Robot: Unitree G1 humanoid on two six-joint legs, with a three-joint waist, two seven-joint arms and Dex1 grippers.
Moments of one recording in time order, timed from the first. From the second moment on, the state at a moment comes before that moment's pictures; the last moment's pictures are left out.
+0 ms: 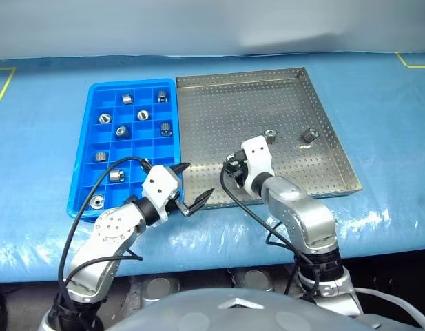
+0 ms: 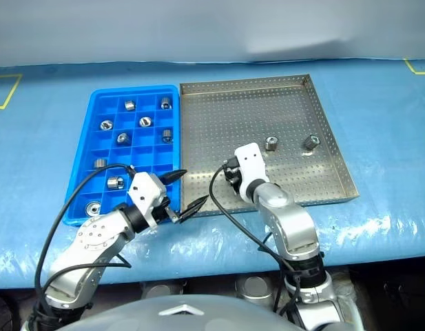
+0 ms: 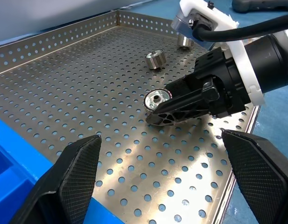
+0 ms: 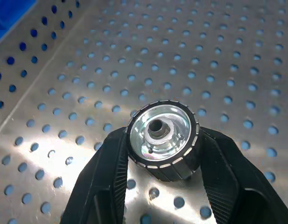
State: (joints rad) left arm 0.15 0.42 -0.20 -0.65 -0.25 0.47 -0.48; right arm -0.23 -0.12 0.19 -0.42 0.15 1.01 0.18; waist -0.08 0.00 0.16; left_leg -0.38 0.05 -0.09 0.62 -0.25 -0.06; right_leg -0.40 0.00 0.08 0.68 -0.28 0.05
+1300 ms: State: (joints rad) left arm 0.46 0.25 0.07 -0.88 -0.21 0.48 -0.18; right arm -0.69 0.13 0.31 0.36 0.09 0.56 0.35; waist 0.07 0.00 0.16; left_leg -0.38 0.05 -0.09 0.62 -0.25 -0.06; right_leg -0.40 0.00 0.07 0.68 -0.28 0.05
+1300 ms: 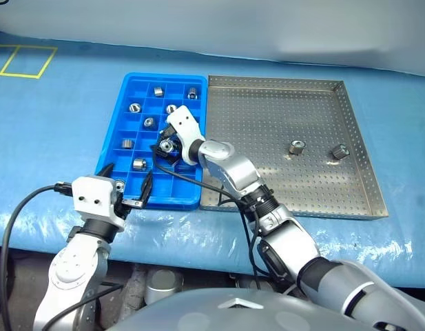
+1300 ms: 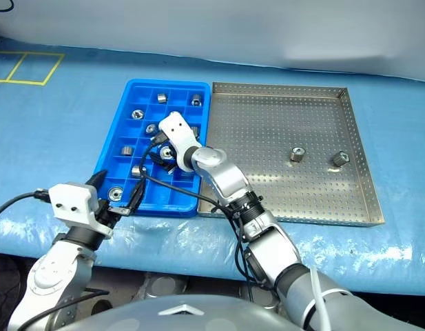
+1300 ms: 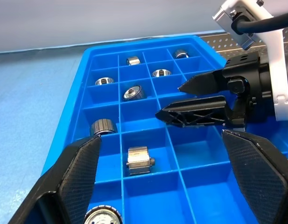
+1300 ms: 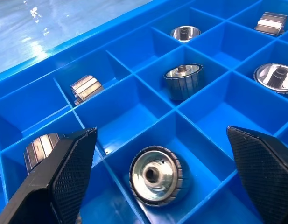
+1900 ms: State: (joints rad) left arm 0.16 0.31 -0.09 -0.69 -0.25 0.50 -0.35; right arm -0.53 0.15 -0.07 0.17 -0.05 0.45 -0.35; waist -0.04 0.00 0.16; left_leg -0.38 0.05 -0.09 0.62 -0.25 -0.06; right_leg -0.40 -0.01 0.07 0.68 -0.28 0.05
